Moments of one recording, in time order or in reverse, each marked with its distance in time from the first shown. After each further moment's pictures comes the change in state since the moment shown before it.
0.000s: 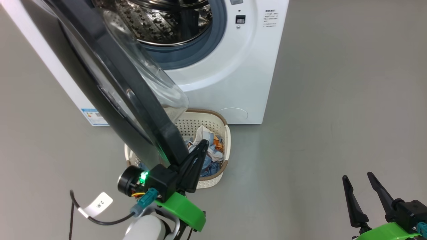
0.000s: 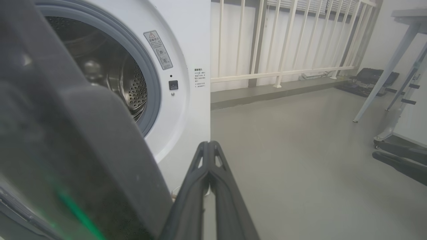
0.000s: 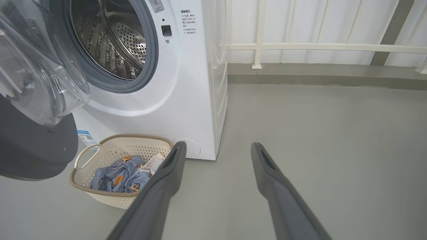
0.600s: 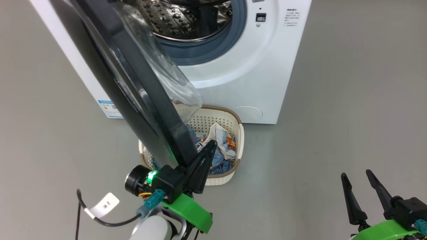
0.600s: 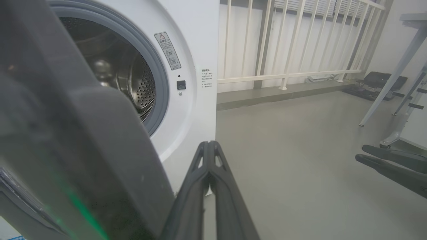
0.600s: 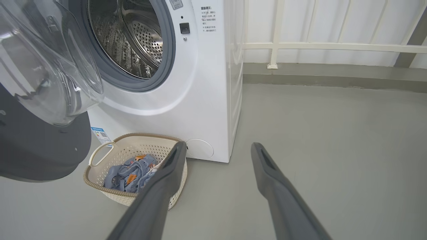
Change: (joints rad) left arm -0.006 -0.016 -0.026 -0.007 -0.008 0.010 -0.006; right arm -0.015 0.000 0.005 0.009 0.001 0.000 0.000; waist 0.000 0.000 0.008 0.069
